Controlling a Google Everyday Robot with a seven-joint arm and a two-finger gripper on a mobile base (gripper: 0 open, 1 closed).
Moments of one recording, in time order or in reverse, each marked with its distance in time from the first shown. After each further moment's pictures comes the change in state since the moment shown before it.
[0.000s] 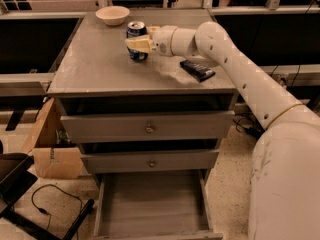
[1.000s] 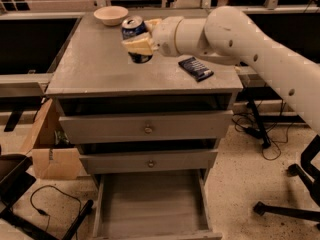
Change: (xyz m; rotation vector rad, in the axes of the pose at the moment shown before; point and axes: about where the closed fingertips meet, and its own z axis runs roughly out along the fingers) arm -0.064 0.089 -0.070 0.029 0.096 -0.175
